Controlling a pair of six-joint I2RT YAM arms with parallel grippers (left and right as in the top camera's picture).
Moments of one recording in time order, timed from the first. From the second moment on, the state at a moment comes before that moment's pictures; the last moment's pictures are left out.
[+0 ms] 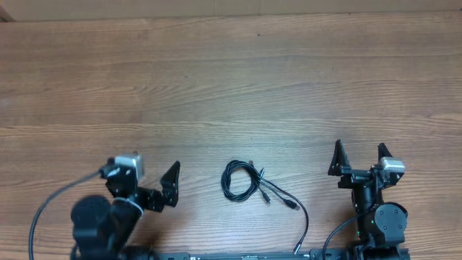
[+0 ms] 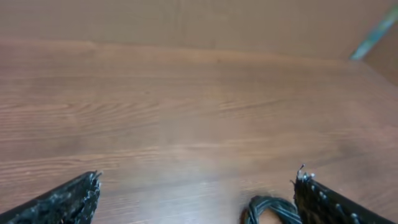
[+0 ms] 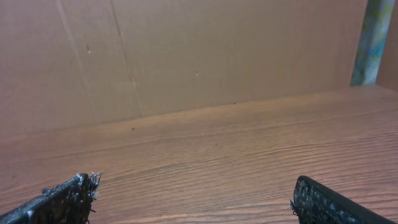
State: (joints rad) left arm 0.02 0.32 0.57 -0.63 0.35 -0.12; right arm 0.08 0.01 0.02 -0.02 0.11 0.15
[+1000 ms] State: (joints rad) left arm -0.55 1.41 0.83 -0.55 0.28 -0.02; right arm 0.08 0.01 0.02 -0.02 0.11 0.15
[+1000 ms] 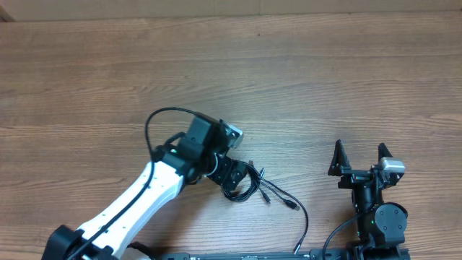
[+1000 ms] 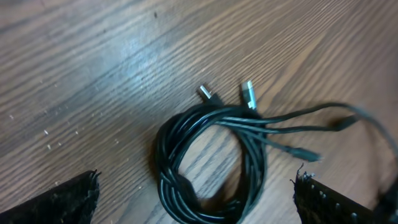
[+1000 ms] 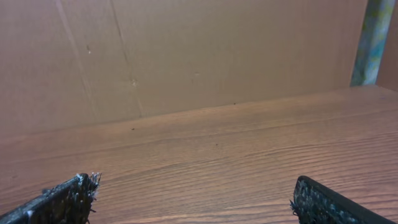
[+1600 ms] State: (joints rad) left arm -0.69 1.61 0.83 -0.40 -0.02 -0.15; right arm 0.08 0.01 0.02 -0.02 0.11 0.15
